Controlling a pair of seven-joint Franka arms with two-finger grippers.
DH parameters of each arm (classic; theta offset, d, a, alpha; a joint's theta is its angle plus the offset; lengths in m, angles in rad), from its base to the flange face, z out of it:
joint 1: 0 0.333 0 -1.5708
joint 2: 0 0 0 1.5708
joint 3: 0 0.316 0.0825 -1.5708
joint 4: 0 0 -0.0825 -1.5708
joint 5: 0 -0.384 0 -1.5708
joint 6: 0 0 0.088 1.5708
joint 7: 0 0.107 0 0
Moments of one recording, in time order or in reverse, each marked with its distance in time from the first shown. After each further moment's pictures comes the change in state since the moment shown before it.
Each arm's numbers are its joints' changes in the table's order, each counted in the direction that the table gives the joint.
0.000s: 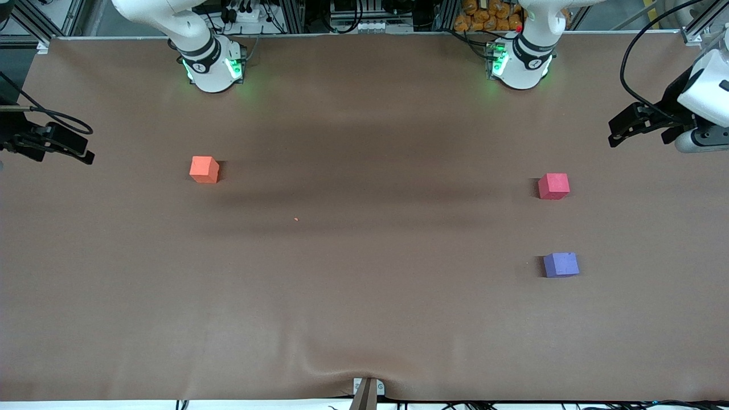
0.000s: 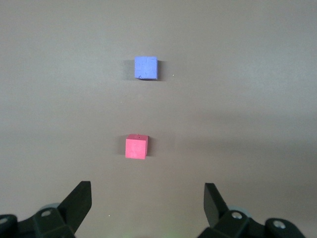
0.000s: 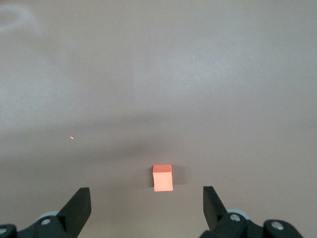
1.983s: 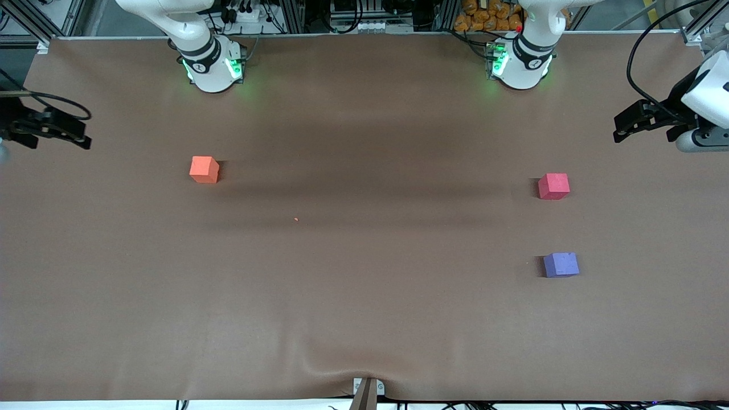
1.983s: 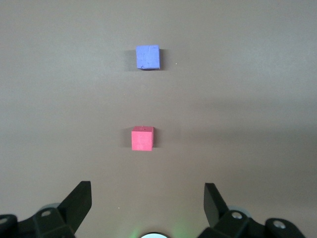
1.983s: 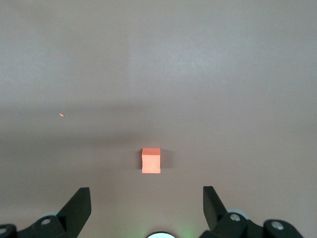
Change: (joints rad) left arm 0.015 0.006 0.010 -0.004 0.000 -0.042 0.076; right arm -0.347 0.007 0.429 -0.055 0.101 -0.112 -0.037
